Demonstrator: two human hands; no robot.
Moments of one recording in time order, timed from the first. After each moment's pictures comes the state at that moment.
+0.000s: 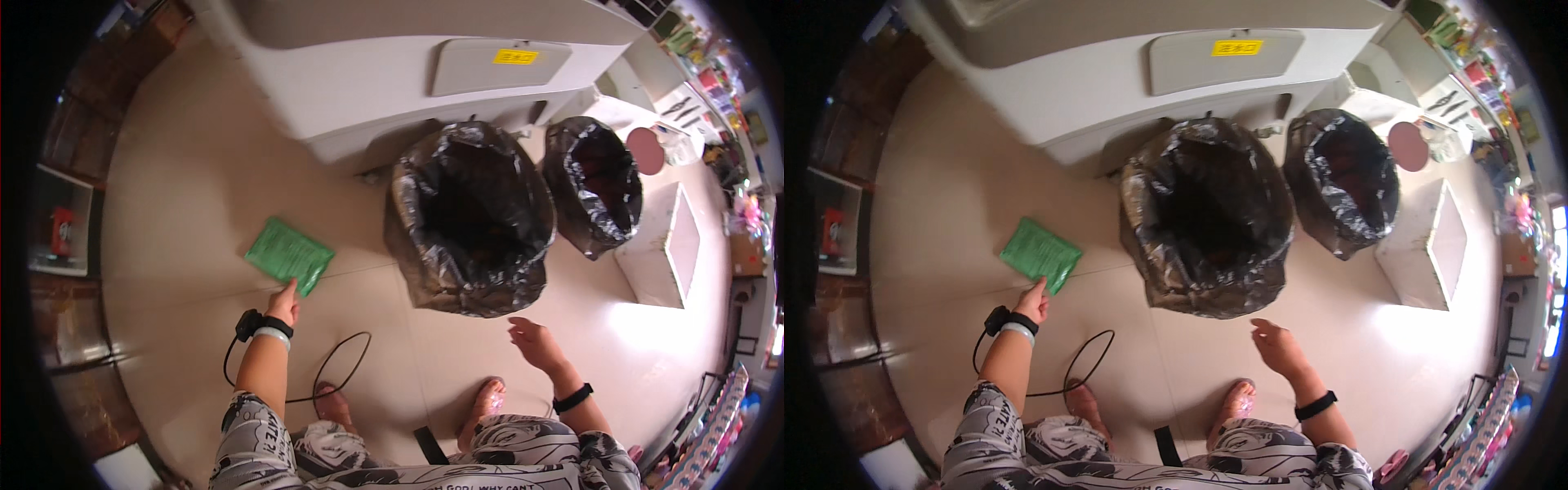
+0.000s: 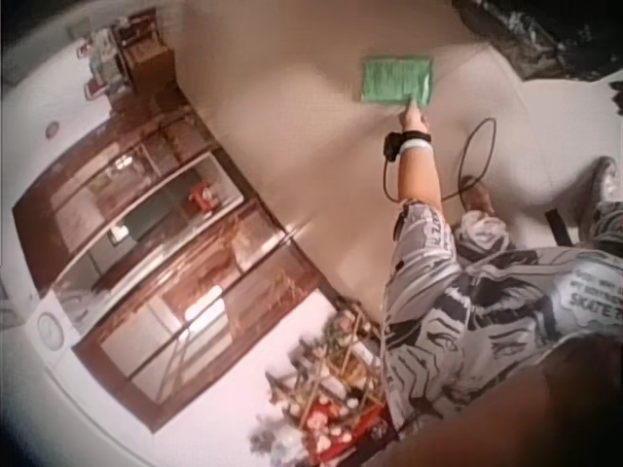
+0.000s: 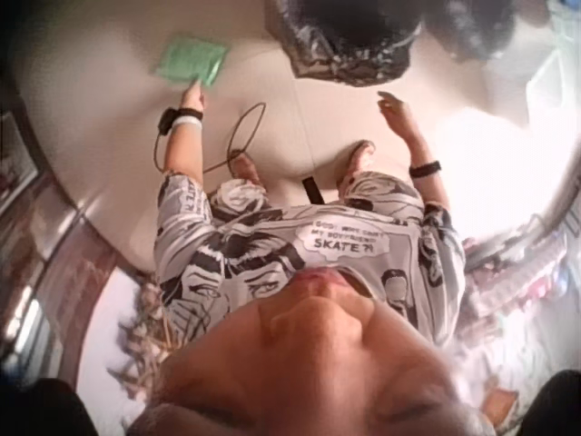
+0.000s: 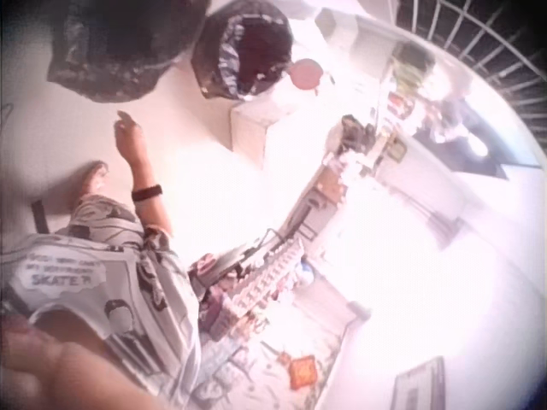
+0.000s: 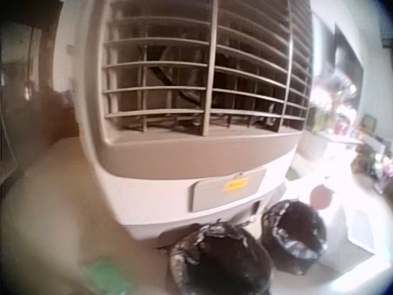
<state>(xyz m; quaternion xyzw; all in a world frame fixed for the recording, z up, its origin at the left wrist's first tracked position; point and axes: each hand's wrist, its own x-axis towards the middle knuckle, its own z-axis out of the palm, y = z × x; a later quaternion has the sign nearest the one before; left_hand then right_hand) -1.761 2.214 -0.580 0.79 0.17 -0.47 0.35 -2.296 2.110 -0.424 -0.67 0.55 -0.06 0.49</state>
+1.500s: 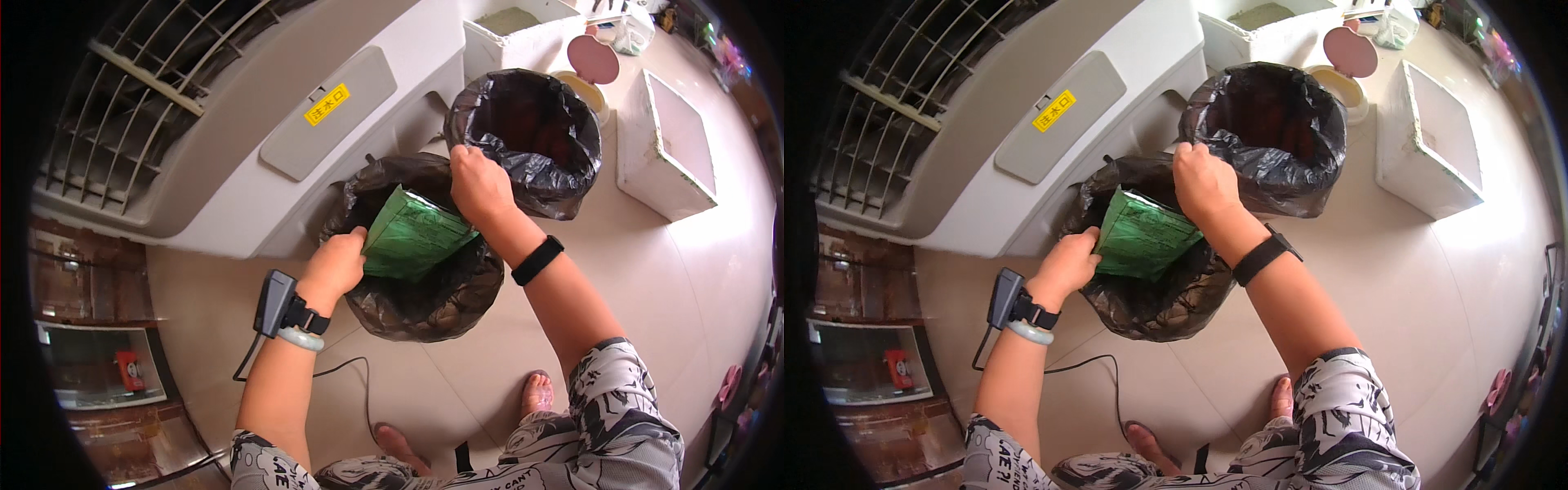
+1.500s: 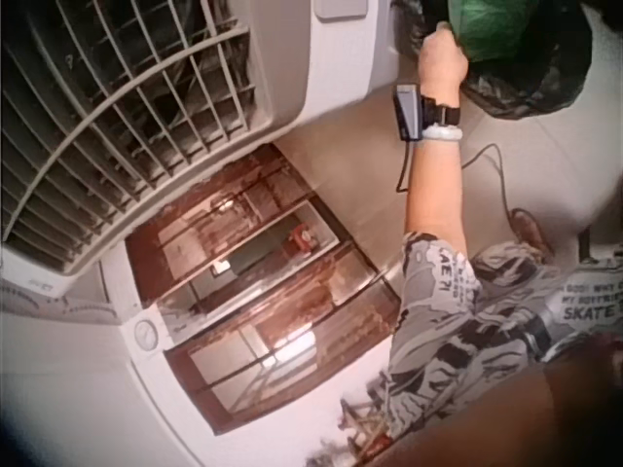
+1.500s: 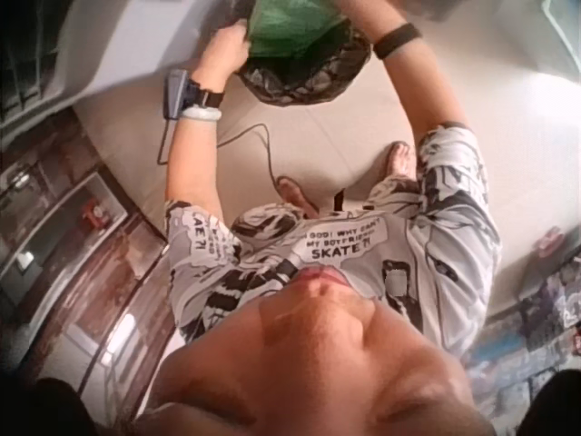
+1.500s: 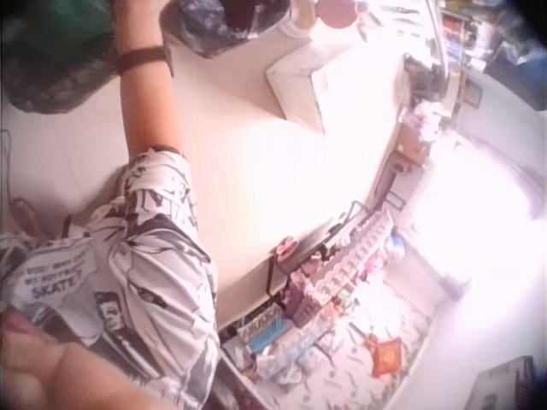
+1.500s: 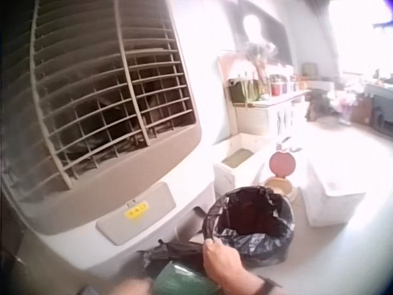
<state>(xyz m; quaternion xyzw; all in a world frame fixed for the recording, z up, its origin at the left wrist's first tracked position) -1.966 1.968 -0.323 0.62 -0.75 -0.21 -0.04 -2.204 1.900 -0.347 -0.75 0.62 -0.23 0.07</state>
